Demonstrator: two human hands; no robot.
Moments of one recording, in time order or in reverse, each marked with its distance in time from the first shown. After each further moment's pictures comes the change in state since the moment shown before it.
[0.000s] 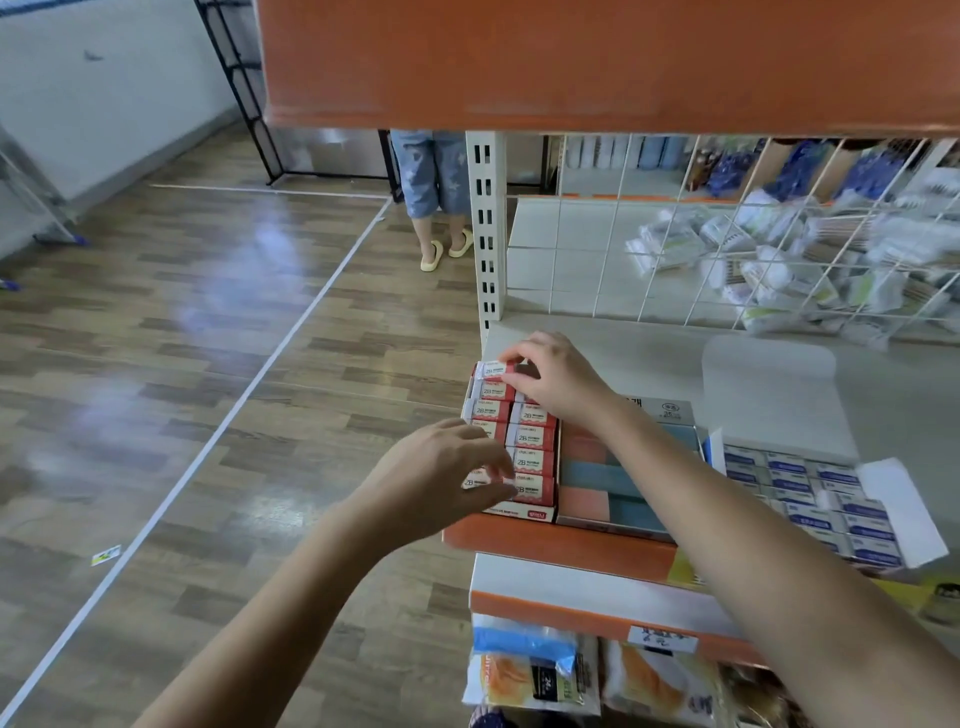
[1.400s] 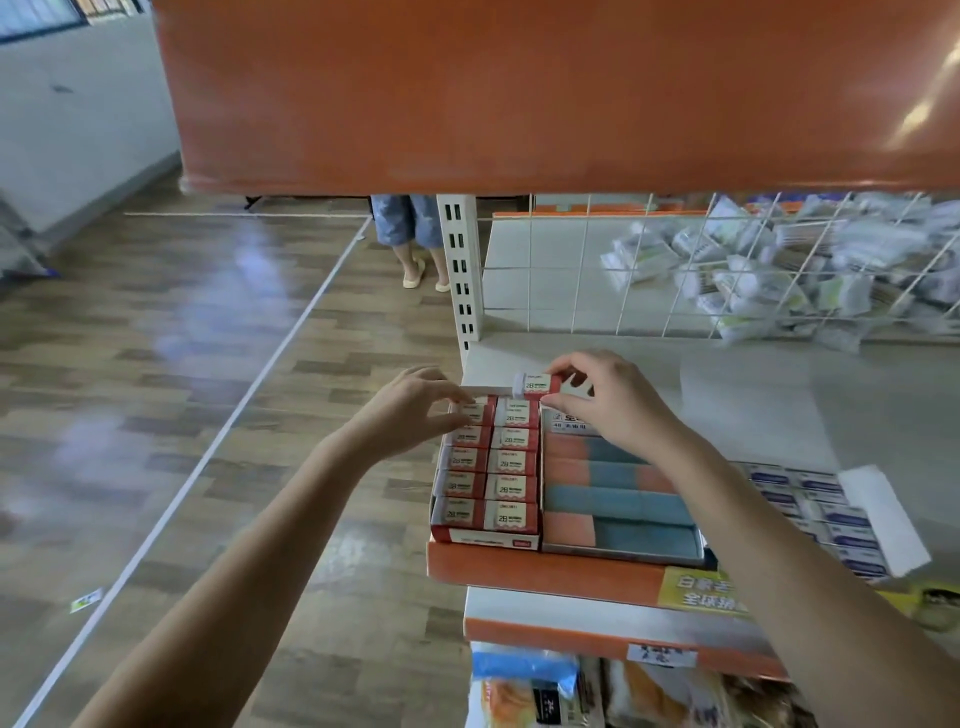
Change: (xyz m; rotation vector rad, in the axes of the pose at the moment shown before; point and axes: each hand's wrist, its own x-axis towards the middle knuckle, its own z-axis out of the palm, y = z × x) left_hand 0.073 -0.081 0.002 0.015 -0.049 -0.120; right_hand -0.042 0.026 -0.044 0.076 0.140 0.047
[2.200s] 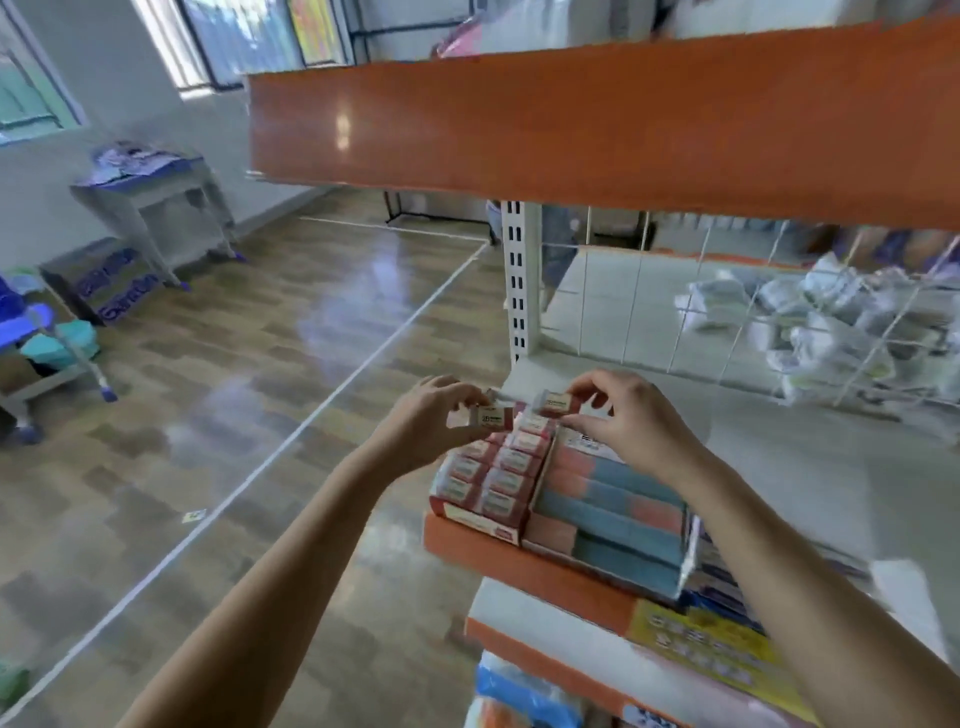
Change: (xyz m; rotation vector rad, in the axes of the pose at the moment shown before) left_hand -0.041 0.056 0.005 0.060 0.315 -0.188; right_hand -0.002 0.013 -0.019 0.065 -0.077 -0.239
